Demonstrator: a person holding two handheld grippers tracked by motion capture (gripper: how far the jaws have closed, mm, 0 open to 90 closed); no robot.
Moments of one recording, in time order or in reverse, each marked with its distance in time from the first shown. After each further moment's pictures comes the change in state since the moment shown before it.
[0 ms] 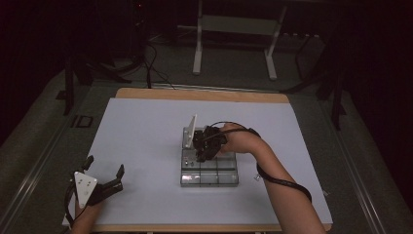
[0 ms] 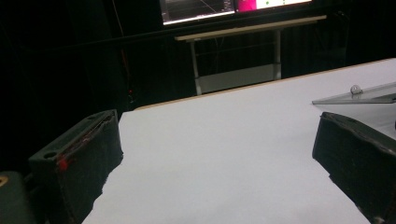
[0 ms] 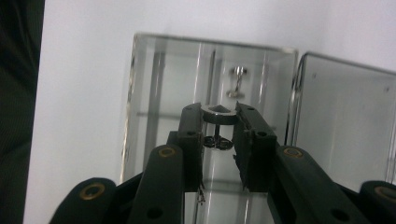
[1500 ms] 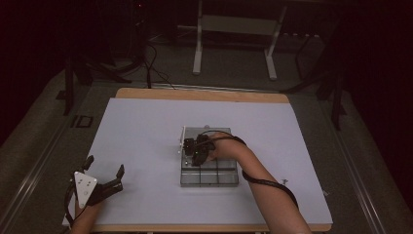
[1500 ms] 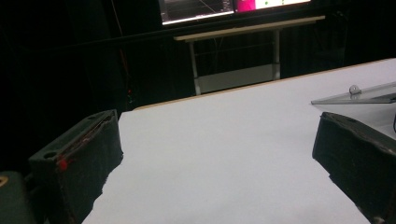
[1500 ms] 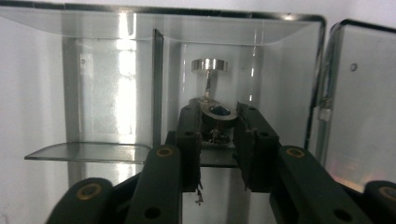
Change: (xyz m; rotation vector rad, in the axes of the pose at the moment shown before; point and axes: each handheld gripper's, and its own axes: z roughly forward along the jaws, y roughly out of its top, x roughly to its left) left arm 0.000 0.000 0.000 0.002 -0.004 -0.002; right arm -0.025 0.001 0.077 0.111 -0.020 0.070
